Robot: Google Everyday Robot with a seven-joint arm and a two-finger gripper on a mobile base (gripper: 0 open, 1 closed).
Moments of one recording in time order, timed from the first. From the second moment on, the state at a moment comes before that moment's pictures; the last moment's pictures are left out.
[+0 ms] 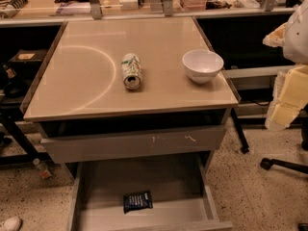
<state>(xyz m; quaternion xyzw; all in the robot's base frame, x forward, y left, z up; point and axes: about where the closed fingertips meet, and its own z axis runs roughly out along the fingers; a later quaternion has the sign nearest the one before) 0.438 -0.217 0.976 -0.60 0.78 -0.03 0.16</state>
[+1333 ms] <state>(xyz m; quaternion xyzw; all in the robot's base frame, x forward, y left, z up) 0.400 -0.173 0.852 -0.58 0.79 0.05 0.16</state>
